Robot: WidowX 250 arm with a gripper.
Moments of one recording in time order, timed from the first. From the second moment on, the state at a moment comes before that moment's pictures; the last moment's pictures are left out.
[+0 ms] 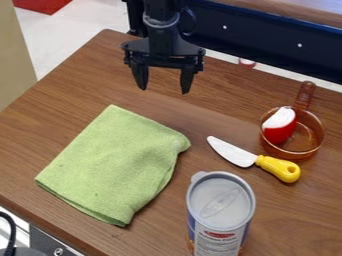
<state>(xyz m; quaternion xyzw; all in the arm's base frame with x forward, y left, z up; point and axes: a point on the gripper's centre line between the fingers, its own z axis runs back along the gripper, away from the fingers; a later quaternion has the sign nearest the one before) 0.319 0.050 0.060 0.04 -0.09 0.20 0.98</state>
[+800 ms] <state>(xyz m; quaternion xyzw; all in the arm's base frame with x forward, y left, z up) 0.249 0.060 0.033 0.06 -0.04 0.10 0.99</state>
